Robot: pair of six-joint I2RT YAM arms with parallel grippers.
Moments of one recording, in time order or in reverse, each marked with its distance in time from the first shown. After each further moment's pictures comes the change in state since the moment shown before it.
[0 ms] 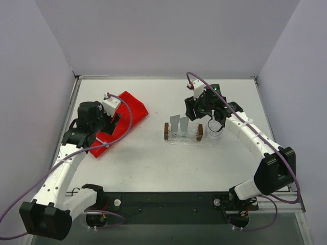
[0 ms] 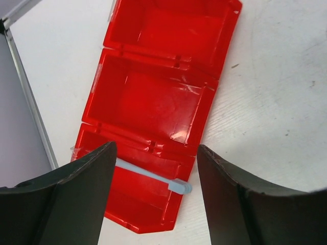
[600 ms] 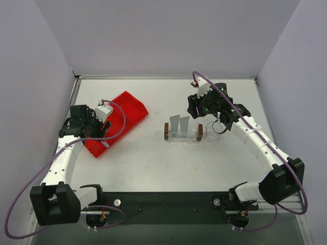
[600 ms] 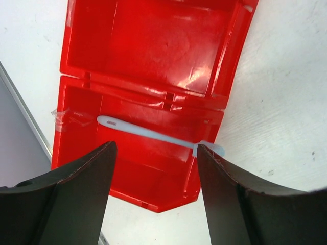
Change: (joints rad) left arm 0.248 0.142 -0.044 -0.080 0.140 0.199; right arm 0.000 -0.099 0.000 0.007 0.000 0.000
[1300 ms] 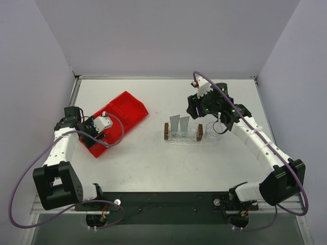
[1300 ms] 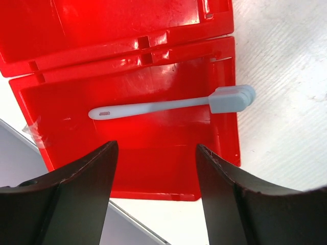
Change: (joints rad) left arm 0.188 0.159 0.011 -0.174 0.145 0.563; right arm 0.000 -0.014 0.000 -0.001 -0.032 0.000
